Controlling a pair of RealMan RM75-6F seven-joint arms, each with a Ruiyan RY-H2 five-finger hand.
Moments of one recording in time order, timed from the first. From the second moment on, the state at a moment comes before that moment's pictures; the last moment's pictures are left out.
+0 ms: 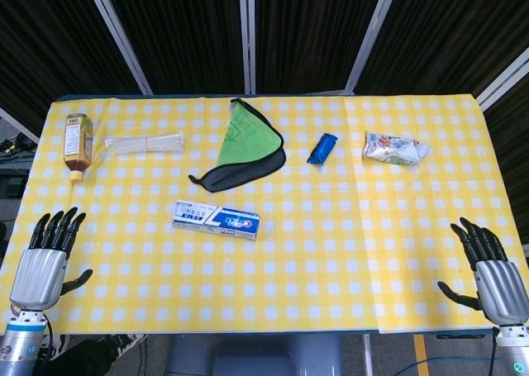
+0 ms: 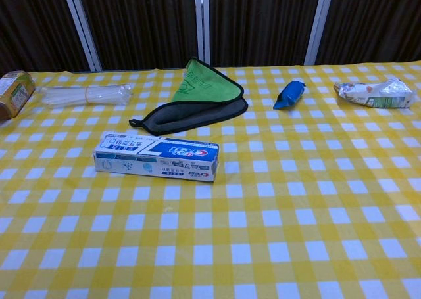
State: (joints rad) left arm -0.08 -1.26 -0.02 -1.69 1.58 1.54 0.31; right arm 0.05 -1.04 0.02 -1.67 -1.58 1.50 0.15
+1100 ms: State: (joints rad) left arm -0.21 -1.26 -0.08 -1.81 1.52 1.35 0.41; right arm 0.05 -1.03 0.03 -1.67 -1.57 1.51 0.20
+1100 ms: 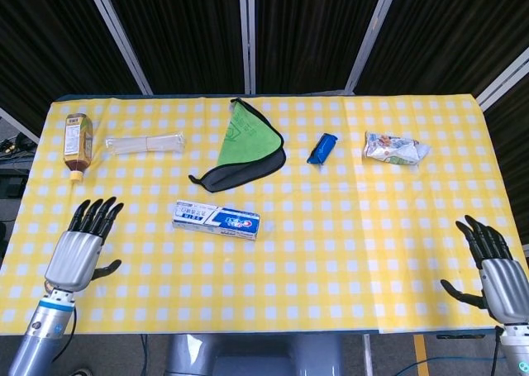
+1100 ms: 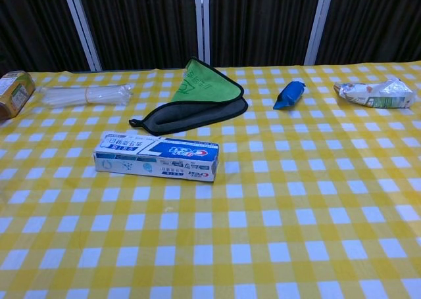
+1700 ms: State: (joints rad) left arm -0.63 -1.38 -0.25 -1.85 0.88 0.99 0.78; right arm 0.06 -0.98 0.04 -1.66 -1.55 1.49 0.33
